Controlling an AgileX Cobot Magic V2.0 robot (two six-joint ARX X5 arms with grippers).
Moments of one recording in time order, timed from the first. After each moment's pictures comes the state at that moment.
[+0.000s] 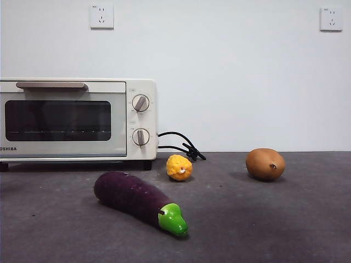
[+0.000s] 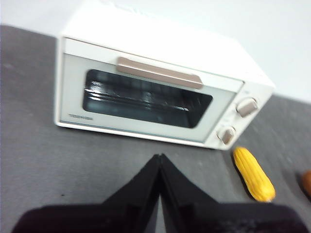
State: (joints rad) left arm 0.02 0.59 0.68 -0.39 0.12 -0.29; right arm -0.03 0.34 0.60 -0.54 -0.24 0.38
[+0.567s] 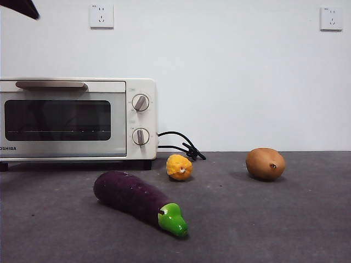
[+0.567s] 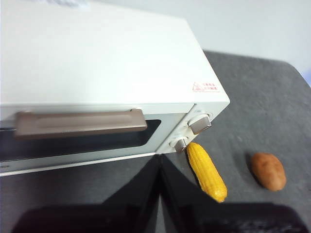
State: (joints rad) left arm 0.02 1.30 1.34 -0.58 0.39 -0.19; right arm -0.03 0.79 1.02 -0.69 -0.48 0.18
